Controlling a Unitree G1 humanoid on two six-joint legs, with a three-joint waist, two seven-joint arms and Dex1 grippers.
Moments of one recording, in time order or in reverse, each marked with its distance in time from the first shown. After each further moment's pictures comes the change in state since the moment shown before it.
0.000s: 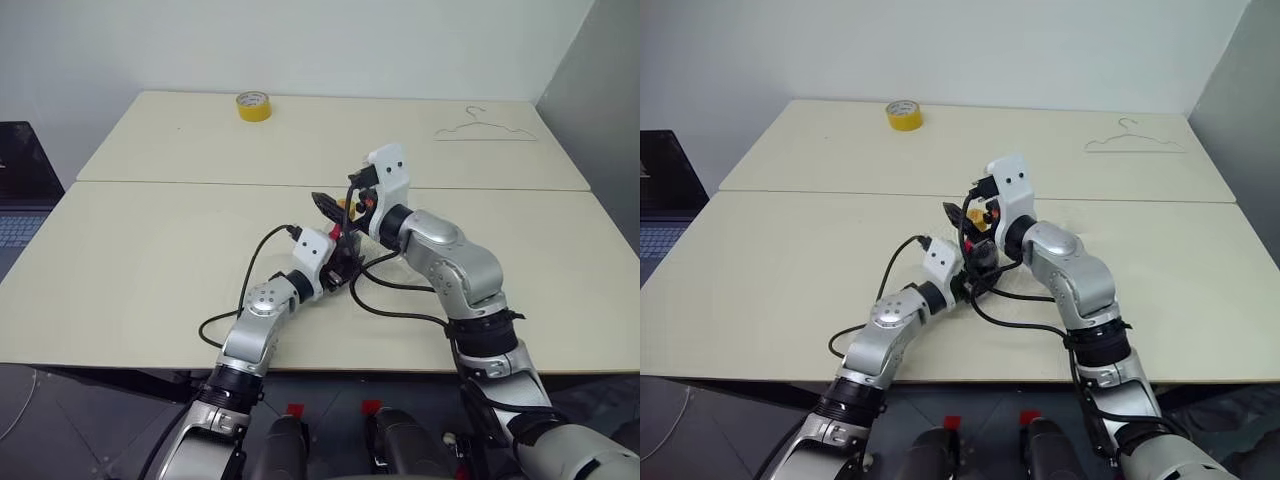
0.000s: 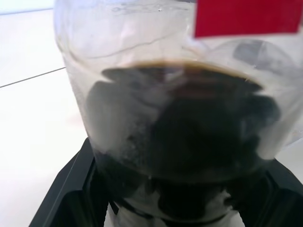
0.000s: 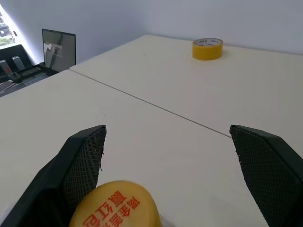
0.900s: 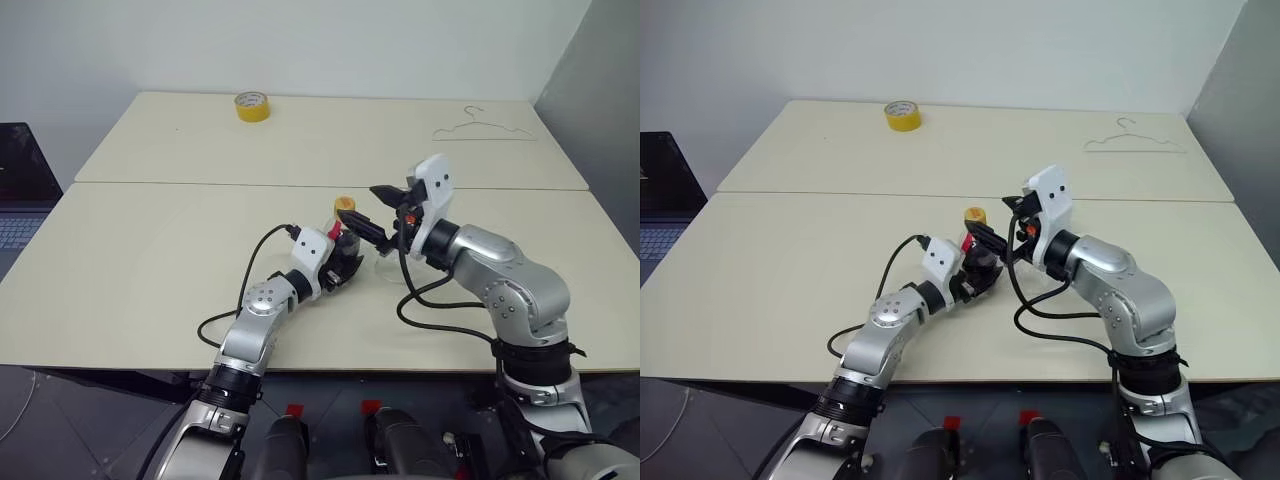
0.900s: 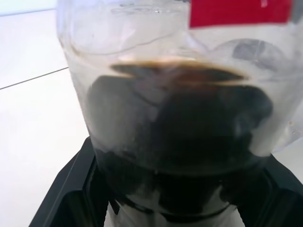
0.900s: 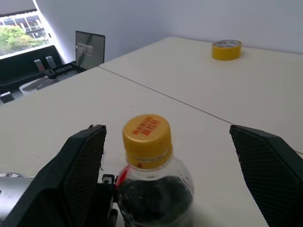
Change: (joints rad) left arm 0.000 0.008 -0.003 0.005 0.000 -0.003 -0.009; right arm 0.134 -0.129 -0.064 -0.260 0.176 0.125 0.132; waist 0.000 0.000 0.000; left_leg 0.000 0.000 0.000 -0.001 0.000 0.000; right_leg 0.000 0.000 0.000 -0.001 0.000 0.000
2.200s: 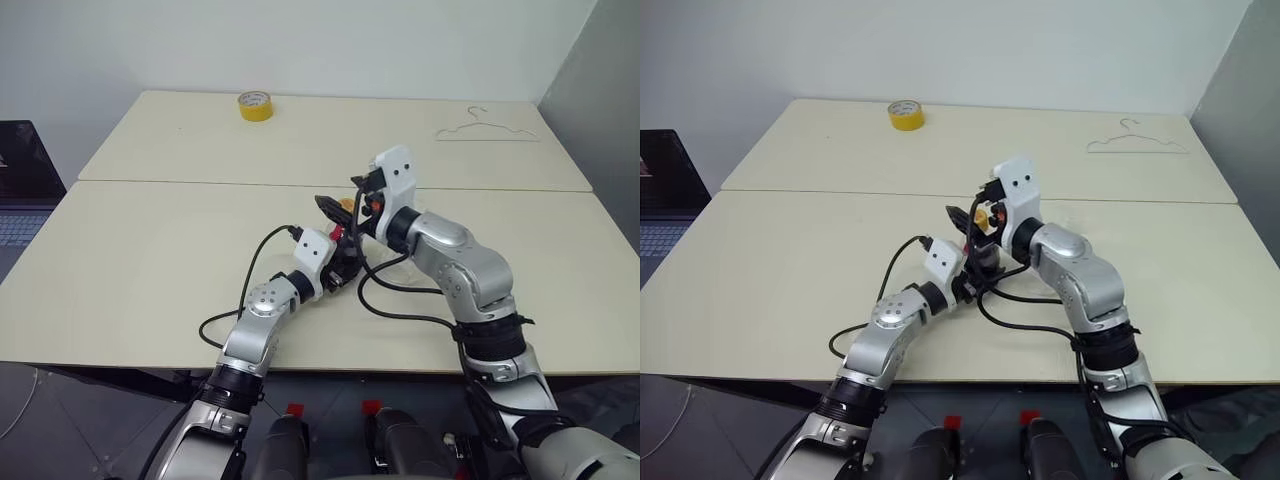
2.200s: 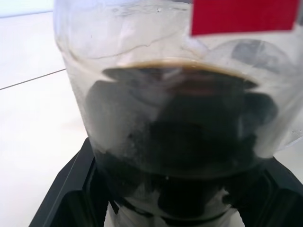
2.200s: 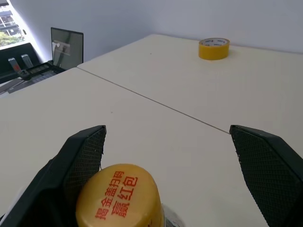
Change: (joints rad) left arm 0.001 -0.006 -0.005 0.010 0.000 -0.020 0.009; right arm -0.109 0.118 0.056 0.230 -0.165 -0.112 -0.095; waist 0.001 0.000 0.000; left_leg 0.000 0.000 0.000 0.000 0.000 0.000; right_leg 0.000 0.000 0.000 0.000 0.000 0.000
